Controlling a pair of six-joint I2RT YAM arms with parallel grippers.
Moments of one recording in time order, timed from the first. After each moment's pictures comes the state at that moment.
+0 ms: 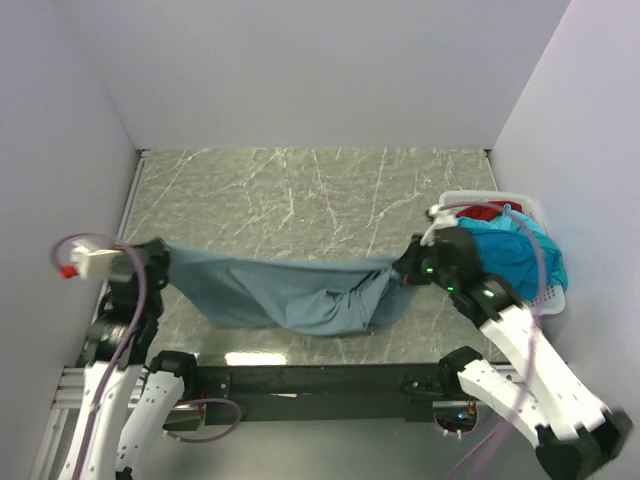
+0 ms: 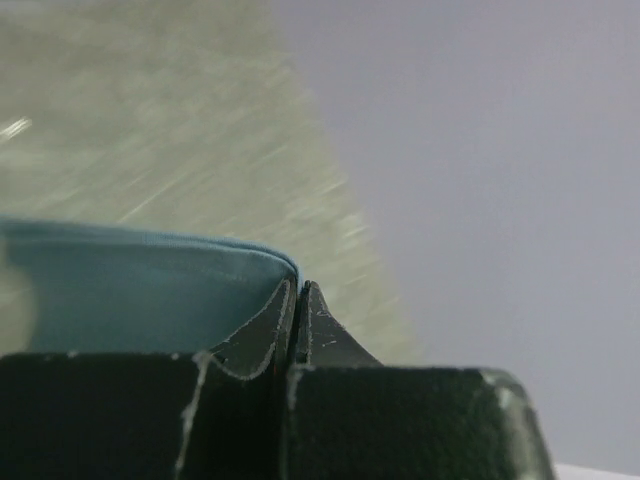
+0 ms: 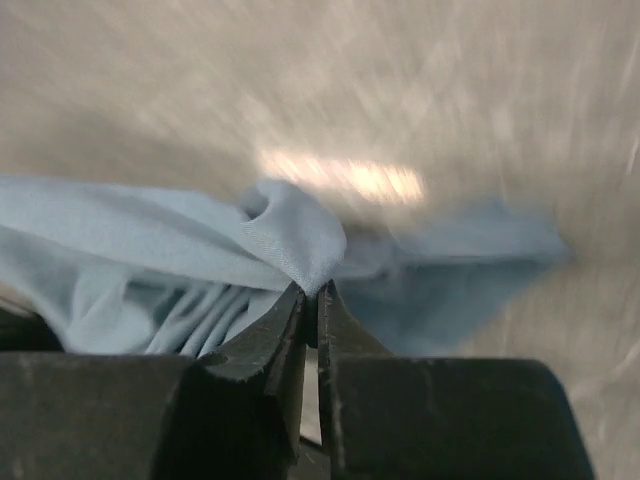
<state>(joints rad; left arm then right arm) -0.13 0.46 0.83 -0.59 -0.56 -1.16 0.44 0.73 0.83 -0.62 -0.05 0.45</state>
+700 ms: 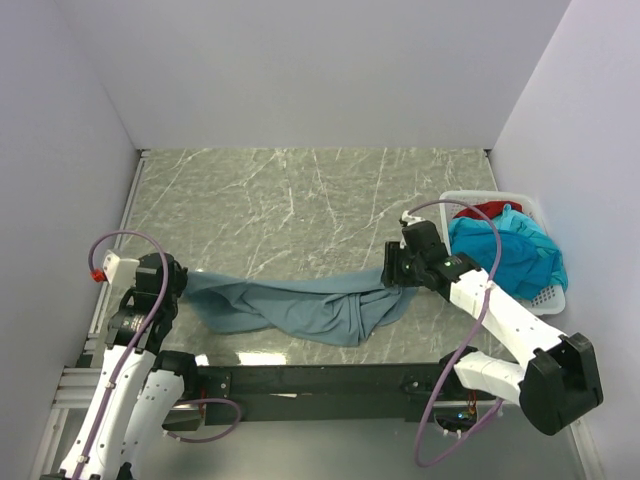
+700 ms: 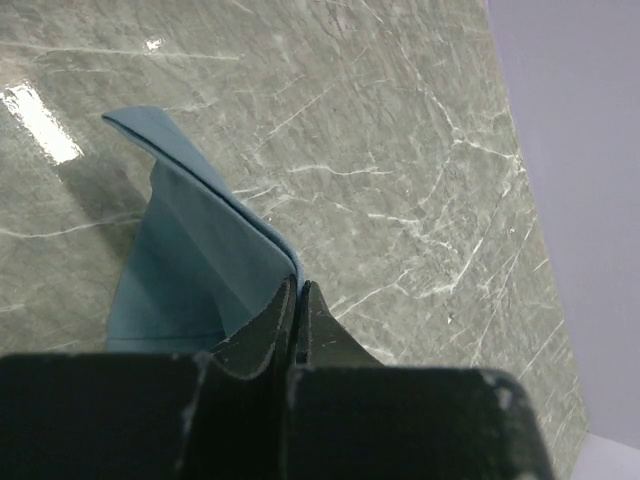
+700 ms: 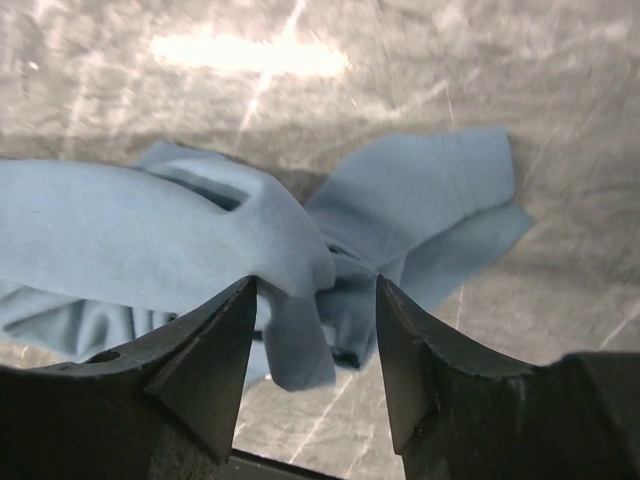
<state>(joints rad) -0.13 0.53 0.60 -0.68 -0.49 -1.19 0.44 1.10 0.72 -0.55 0.02 0.40</state>
